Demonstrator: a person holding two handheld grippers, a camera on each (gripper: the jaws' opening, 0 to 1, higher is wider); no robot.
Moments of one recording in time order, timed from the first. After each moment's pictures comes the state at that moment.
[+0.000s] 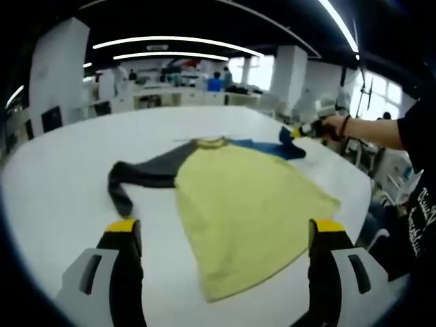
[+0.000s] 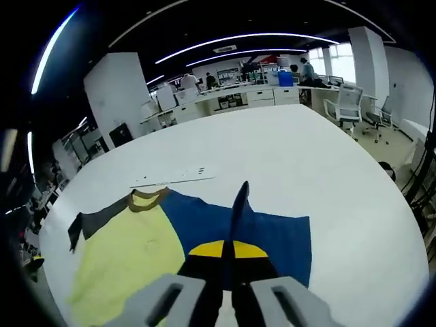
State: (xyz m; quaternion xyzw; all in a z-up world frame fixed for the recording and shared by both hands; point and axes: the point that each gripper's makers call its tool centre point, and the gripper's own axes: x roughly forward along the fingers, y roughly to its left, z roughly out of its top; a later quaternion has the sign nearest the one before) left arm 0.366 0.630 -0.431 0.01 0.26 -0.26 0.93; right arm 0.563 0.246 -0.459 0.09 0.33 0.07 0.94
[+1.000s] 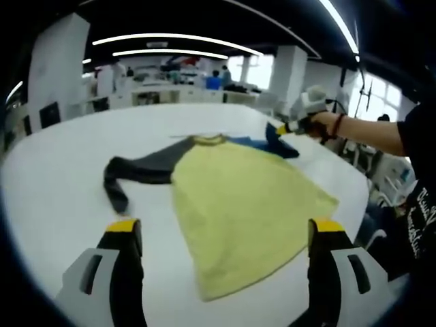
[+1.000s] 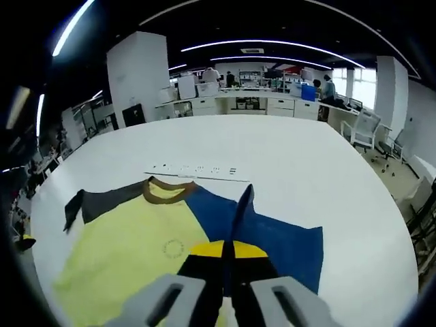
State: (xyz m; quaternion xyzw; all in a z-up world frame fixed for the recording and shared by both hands) left arm 0.365 0.627 -0.437 0.00 0.27 -0.27 0.93; right arm 0.576 0.311 -0.454 0.00 0.32 0.10 0.94
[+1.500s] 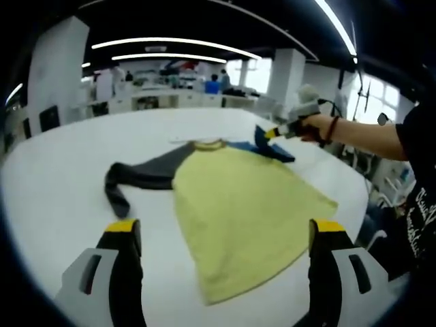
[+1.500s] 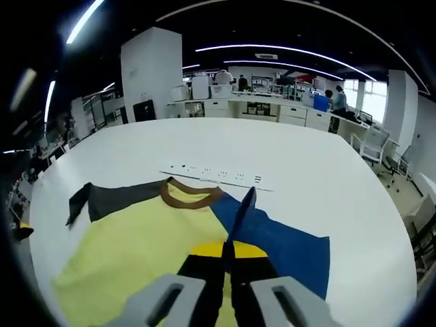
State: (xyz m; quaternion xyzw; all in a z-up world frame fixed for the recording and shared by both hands) left arm 0.369 0.629 -0.430 0.00 0.25 -0.27 0.93; right arm 0.588 0.353 -0.452 -0.03 0.31 0.13 0.94
